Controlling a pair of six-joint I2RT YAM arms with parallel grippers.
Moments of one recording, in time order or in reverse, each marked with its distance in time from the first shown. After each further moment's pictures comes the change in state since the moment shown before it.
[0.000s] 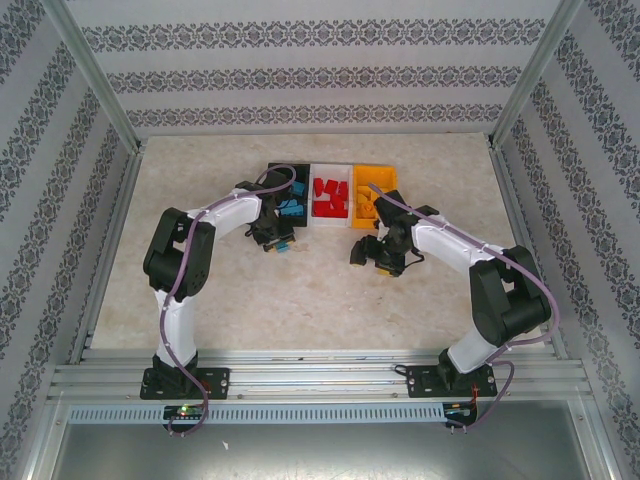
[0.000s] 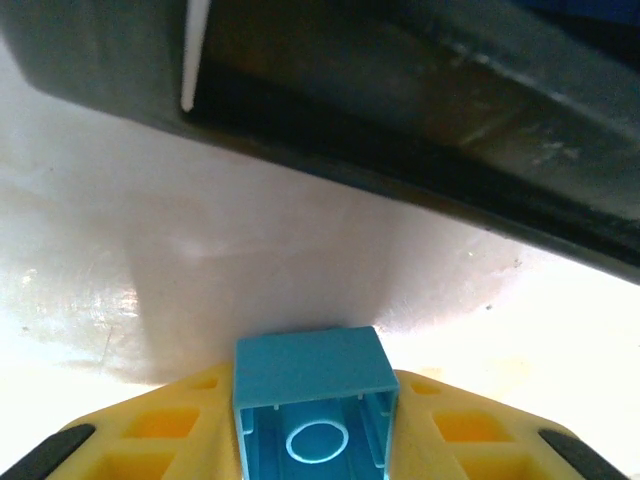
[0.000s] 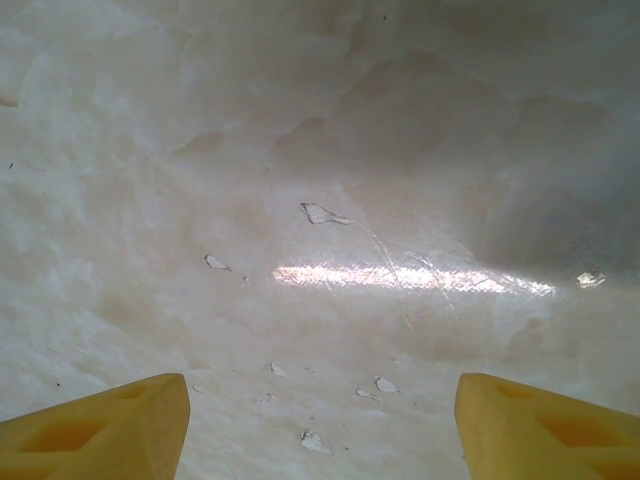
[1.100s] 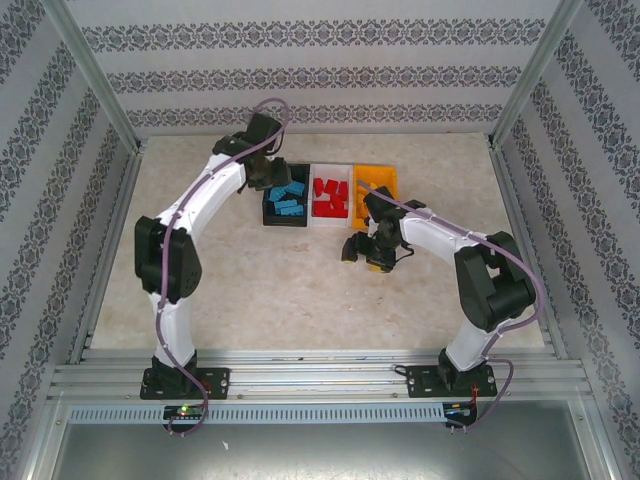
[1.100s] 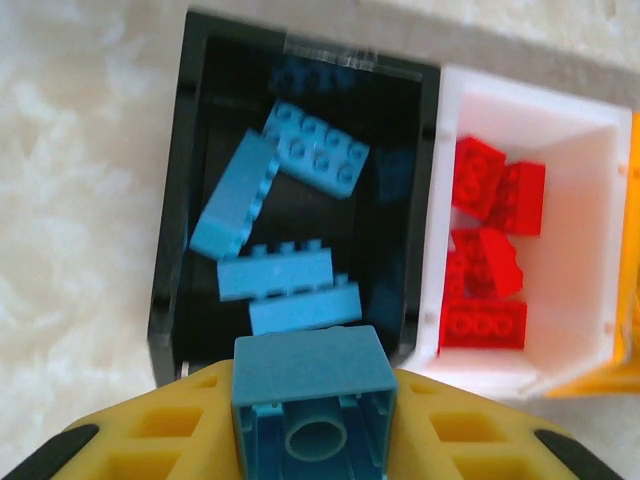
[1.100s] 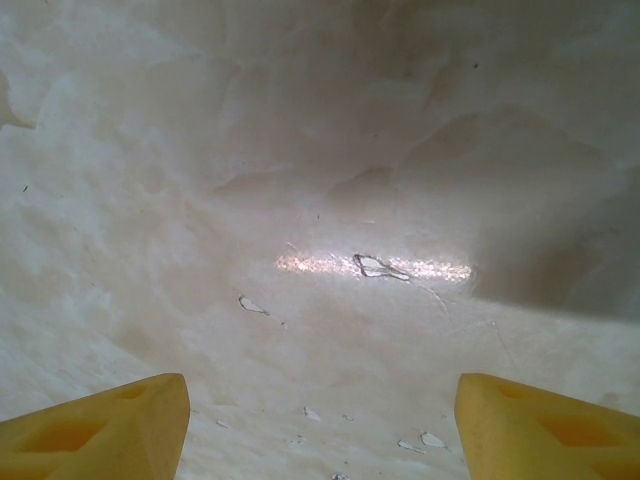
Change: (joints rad) left arm 0.053 0.007 0.502 -0.137 -0.142 0.294; right arm 0.021 0.111 0.078 0.017 -0.016 -0.001
